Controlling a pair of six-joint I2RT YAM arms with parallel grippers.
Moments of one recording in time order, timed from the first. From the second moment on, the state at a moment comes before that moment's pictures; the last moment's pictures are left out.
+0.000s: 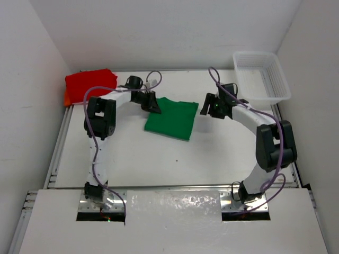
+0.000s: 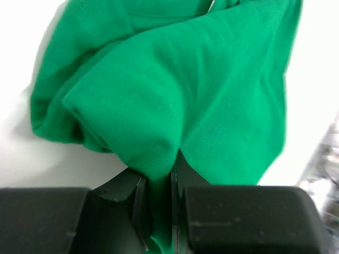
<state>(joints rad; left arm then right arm) -0.20 2.33 1.70 -0.44 0.80 -0.14 0.21 1.72 1.08 -0.24 -0.13 0.42</state>
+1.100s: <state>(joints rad) 0.21 2.22 2.44 -0.84 0.45 0.35 0.20 1.63 1.12 -0.40 -0.06 0.30</state>
